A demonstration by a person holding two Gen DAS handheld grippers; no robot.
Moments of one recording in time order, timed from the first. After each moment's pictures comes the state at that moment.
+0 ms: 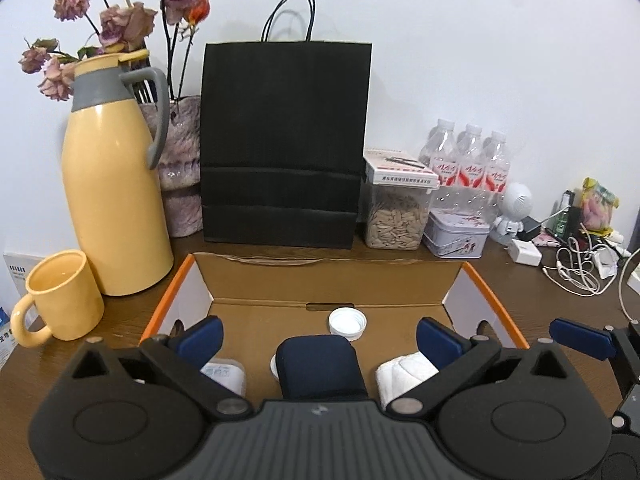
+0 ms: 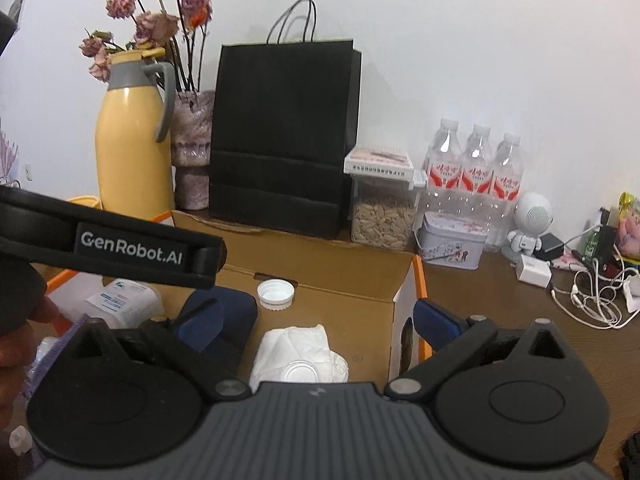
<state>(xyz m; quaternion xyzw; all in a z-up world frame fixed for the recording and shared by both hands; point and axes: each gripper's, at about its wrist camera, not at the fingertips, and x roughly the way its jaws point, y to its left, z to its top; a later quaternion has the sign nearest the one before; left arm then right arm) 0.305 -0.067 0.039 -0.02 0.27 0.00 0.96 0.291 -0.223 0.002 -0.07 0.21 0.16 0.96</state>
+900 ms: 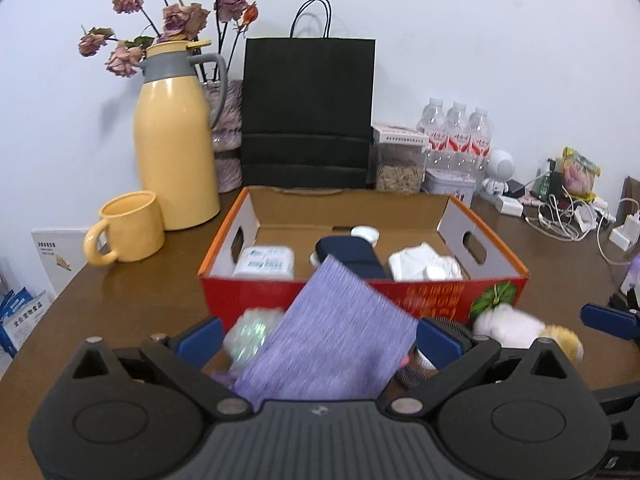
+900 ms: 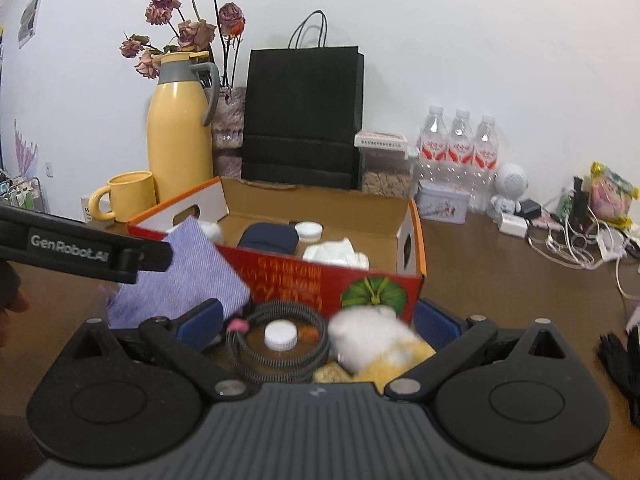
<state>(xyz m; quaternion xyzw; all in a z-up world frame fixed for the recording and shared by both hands) 0.158 -0.043 0.017 -0.01 0.28 0.01 0.96 0.155 -0.249 -0.015 -0.05 0.21 0.16 0.96</state>
